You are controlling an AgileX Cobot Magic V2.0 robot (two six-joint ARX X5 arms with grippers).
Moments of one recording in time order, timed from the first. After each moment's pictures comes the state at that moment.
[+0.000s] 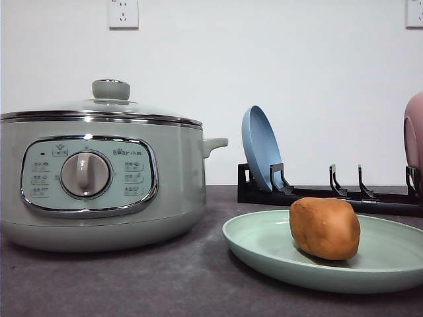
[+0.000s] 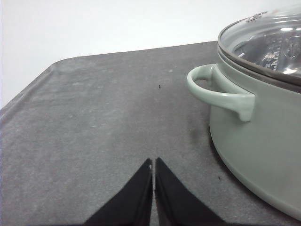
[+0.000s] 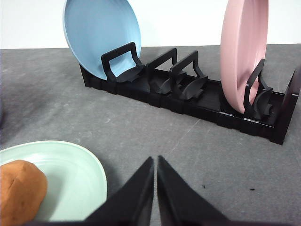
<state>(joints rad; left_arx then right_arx) 0.08 0.01 0.03 -0.18 0.02 0.14 0.05 0.01 0.02 -0.16 -0.13 0.09</state>
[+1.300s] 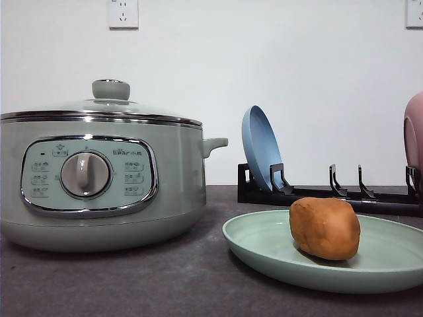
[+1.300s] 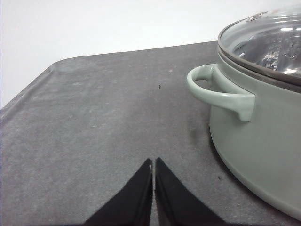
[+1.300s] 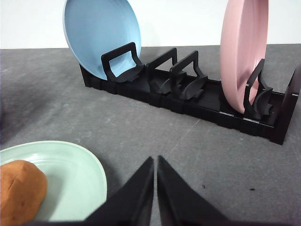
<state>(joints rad) 0.08 0.01 0.03 -0.18 0.02 0.14 0.05 0.01 0.02 -0.16 -0.13 0.09</state>
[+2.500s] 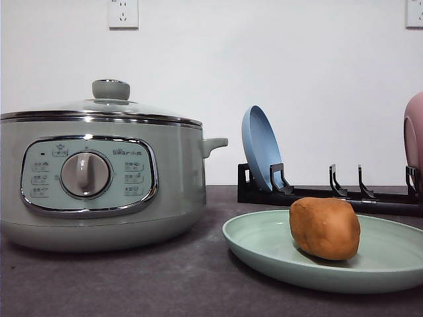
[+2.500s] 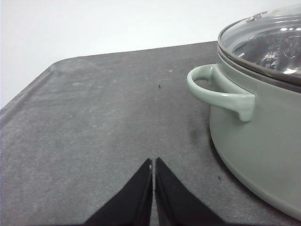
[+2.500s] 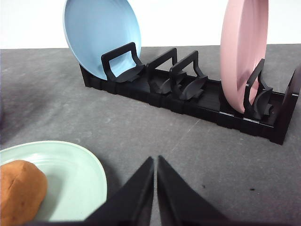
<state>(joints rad) 0.08 0.01 0.03 -0.18 0.02 0.14 0.05 0.01 0.02 -0.16 -0.13 0.09</state>
